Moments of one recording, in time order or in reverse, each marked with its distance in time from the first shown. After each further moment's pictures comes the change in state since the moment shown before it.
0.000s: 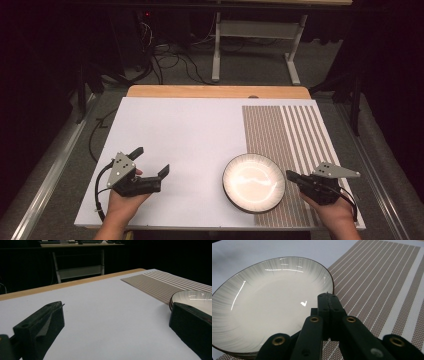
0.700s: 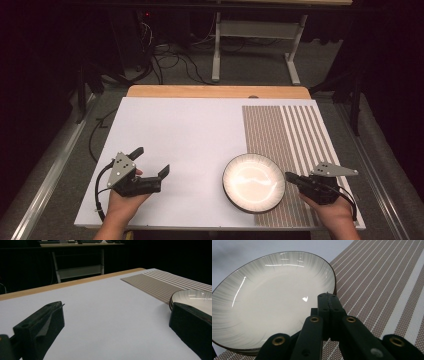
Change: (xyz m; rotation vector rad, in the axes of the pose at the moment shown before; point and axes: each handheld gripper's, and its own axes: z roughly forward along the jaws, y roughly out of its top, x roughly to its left) left arm 0.000 0.000 0.000 0.003 -0.002 0.003; right arm -0.002 -0.001 0.002 0.039 0.018 0.018
